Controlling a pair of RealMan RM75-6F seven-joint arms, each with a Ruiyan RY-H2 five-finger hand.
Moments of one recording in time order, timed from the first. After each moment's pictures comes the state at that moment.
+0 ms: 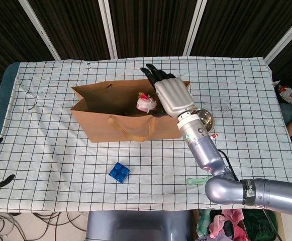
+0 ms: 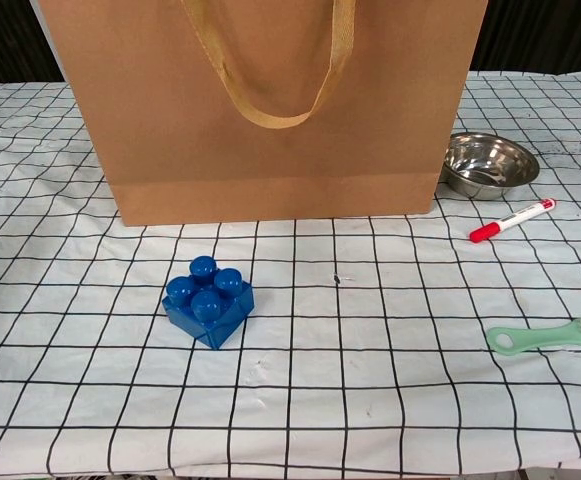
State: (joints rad) left arm -0.05 -1.07 -0.04 -1.66 1.54 1.57 -0.01; right arm 1.13 -1.13 0.50 -1.91 -0.50 1.05 -0.60
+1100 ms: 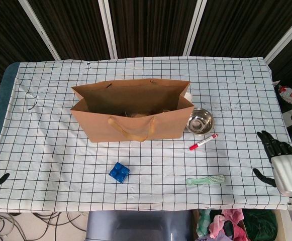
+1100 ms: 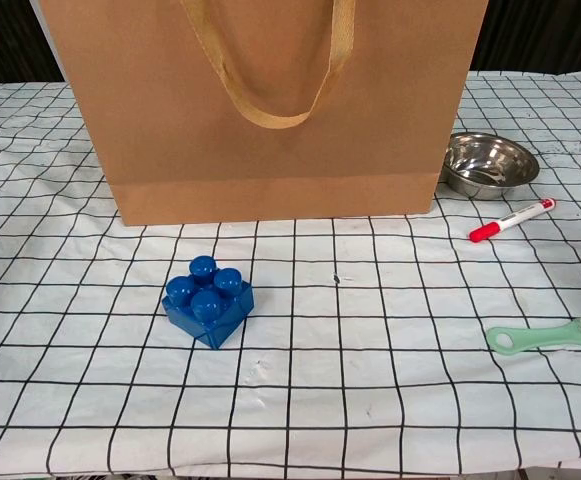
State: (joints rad) left arm -0.03 -1.05 -0.06 -1.68 1.51 1.59 -0.02; right arm 0.20 -0.94 -0.04 -1.84 -1.50 1.58 -0.17
